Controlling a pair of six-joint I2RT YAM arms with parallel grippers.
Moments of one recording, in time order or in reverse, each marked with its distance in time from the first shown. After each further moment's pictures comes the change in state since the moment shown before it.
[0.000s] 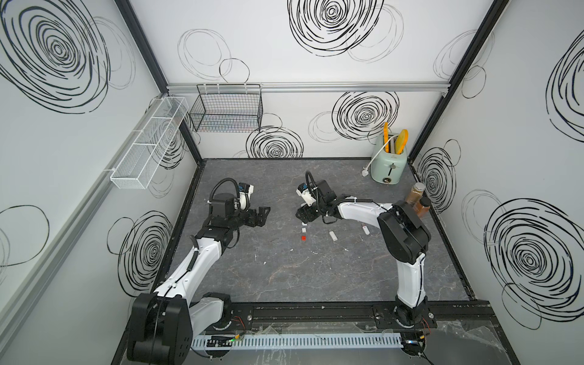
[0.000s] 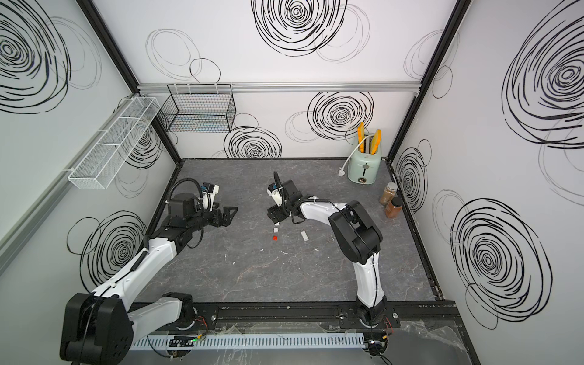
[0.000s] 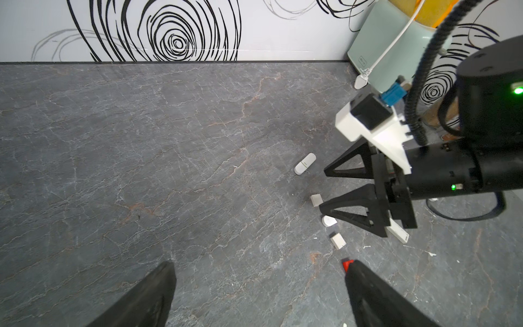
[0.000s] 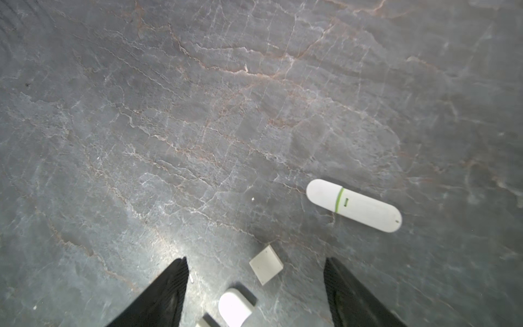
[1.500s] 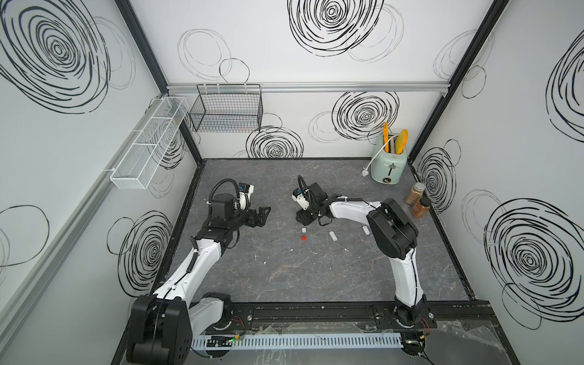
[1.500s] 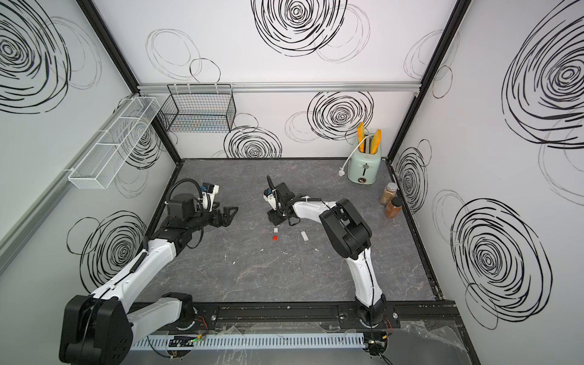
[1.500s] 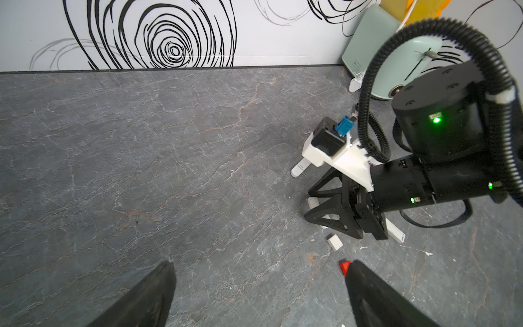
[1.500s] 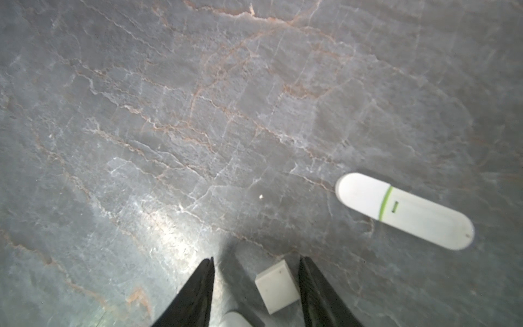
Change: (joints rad) left arm -0.001 -0.012 -0.006 0.014 0.011 0.004; right arm 0.037 0.089 0.087 -0.114 0.048 -0.019
